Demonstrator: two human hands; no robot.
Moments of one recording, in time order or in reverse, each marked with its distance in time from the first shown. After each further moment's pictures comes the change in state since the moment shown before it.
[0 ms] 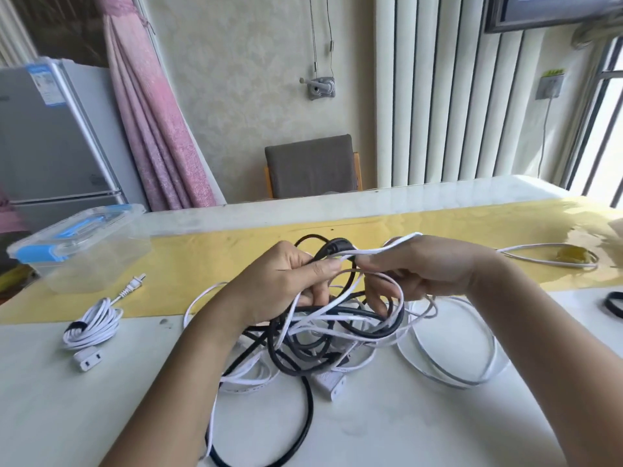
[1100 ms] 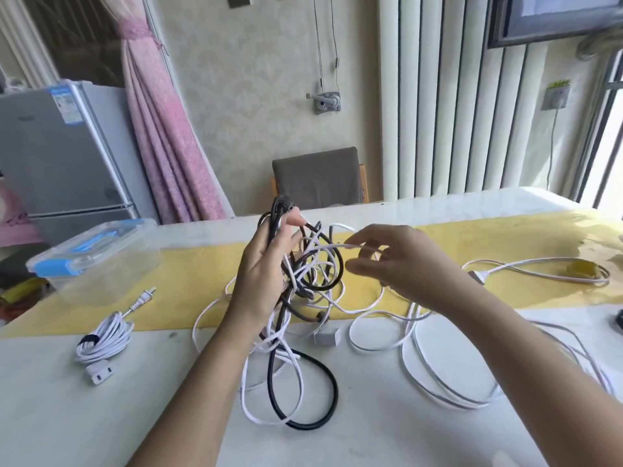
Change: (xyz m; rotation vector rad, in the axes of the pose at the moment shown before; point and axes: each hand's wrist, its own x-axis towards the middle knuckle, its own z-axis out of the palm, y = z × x) left_hand 0.026 -0.026 -0.006 -0.292 0.584 0.269; right_hand 0.013 -0.014 0.019 -0.469 0.824 -0.193
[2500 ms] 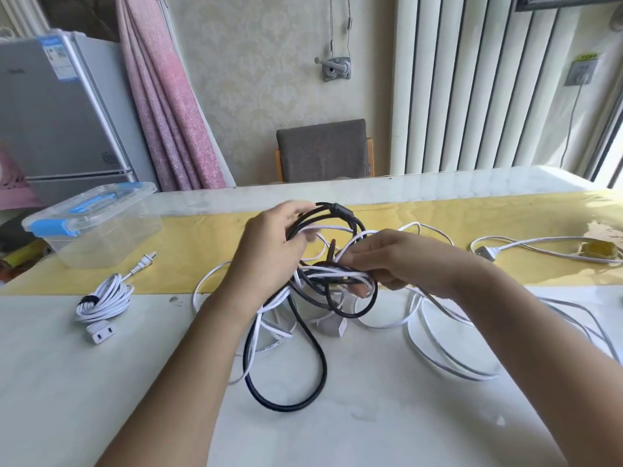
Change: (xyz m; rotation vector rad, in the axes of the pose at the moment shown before) left_hand -0.006 0.002 -0.007 0.559 -0.098 -0.068; right_hand 0.000 0.009 0.018 0.400 -0.617 0.152
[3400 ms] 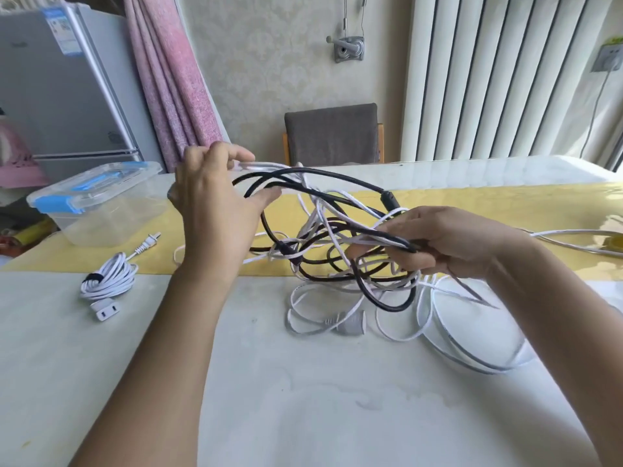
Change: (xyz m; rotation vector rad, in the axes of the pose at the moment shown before) left_hand 0.000 0.005 -0.038 0.445 0.559 0.035; right_hand -0.003 0.014 -0.028 0.220 -0.087 -0.027
